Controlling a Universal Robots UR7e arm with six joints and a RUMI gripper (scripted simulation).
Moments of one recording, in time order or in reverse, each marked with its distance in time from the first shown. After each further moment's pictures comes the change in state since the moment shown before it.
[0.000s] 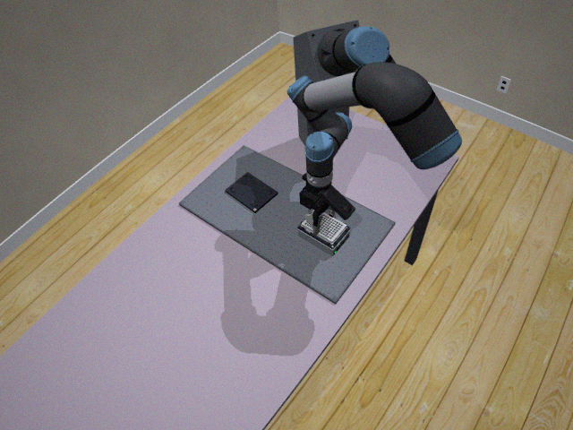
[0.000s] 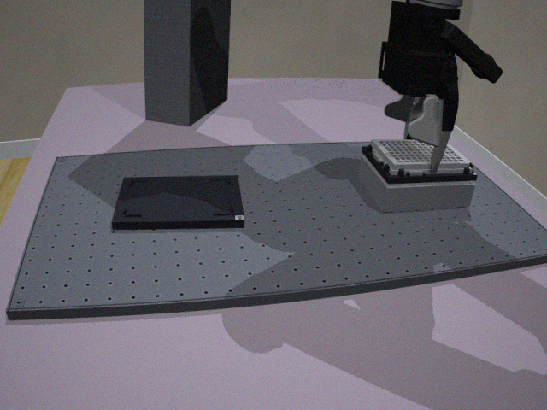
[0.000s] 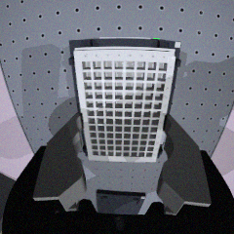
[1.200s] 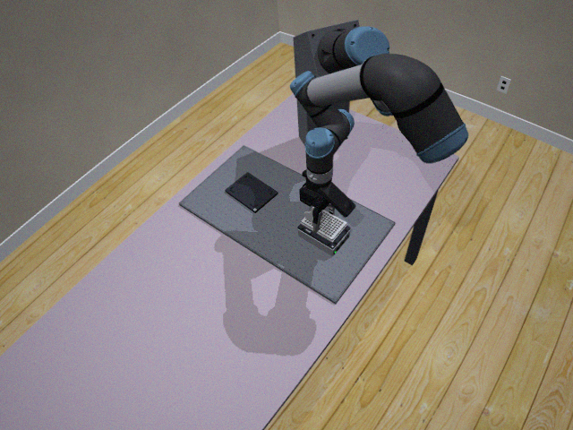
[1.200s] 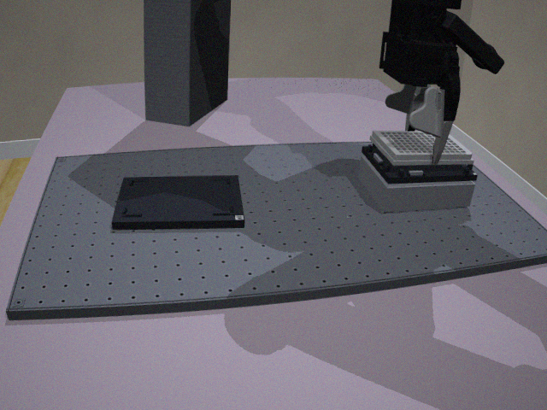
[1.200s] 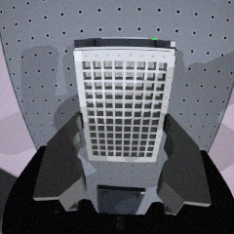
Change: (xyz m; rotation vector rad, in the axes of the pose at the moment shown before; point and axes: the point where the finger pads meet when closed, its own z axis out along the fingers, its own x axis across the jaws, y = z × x) arm 0.000 0.000 -0.014 0.000 0.001 0.000
